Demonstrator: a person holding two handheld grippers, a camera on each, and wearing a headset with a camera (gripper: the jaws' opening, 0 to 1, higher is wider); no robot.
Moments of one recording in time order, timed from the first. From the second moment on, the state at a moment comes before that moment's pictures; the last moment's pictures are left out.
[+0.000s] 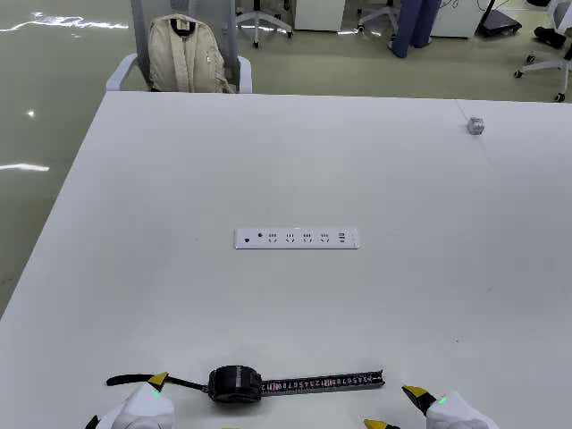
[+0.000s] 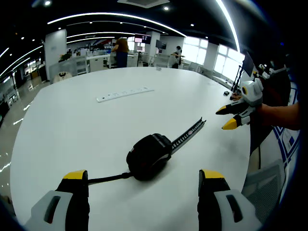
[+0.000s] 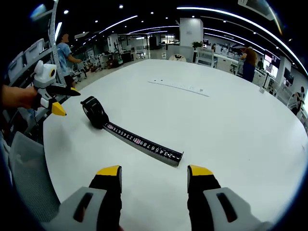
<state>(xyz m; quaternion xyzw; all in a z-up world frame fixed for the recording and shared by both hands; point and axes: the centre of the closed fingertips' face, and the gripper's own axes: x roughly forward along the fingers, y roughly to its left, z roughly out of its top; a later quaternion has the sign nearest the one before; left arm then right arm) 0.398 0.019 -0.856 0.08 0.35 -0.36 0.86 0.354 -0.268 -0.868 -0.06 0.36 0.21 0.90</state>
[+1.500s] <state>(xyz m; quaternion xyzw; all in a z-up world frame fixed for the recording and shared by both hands) 0.340 0.027 -0.818 0.03 0.35 -0.30 0.89 0.306 -0.258 -0.821 -0.04 0.34 0.17 0.92</state>
